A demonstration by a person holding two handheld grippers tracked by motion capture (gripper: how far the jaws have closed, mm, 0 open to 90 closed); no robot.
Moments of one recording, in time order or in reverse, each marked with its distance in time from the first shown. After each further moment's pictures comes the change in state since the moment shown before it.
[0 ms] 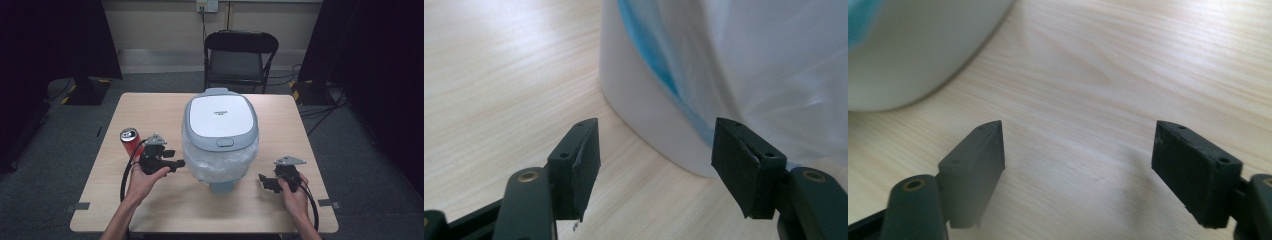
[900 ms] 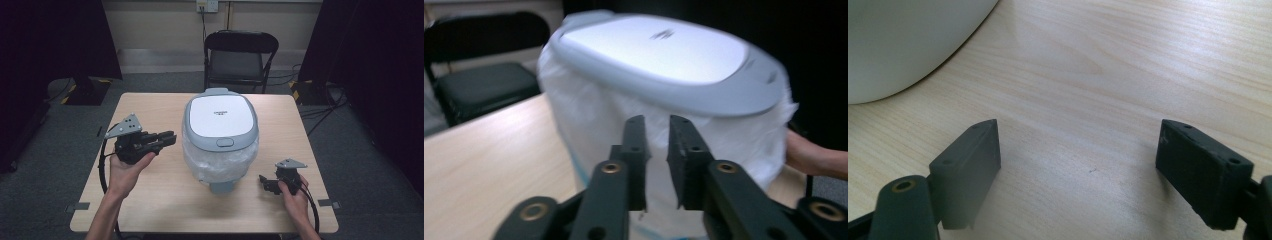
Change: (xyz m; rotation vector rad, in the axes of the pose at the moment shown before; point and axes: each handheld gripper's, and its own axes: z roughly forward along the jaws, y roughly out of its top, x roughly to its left) left arm -0.046 0.059 -0.098 -0.347 -0.092 0.180; right arm -0.002 -0.011 0.005 -0.038 0.001 0.017
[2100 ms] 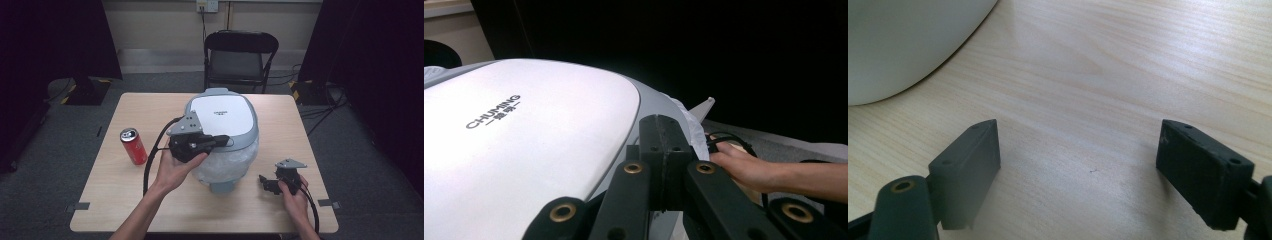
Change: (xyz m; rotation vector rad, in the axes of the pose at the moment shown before) left arm -0.059 0.035 0.090 0.044 -0.181 0.107; right arm 0.001 0.000 0.000 0.001 -0.004 0.006
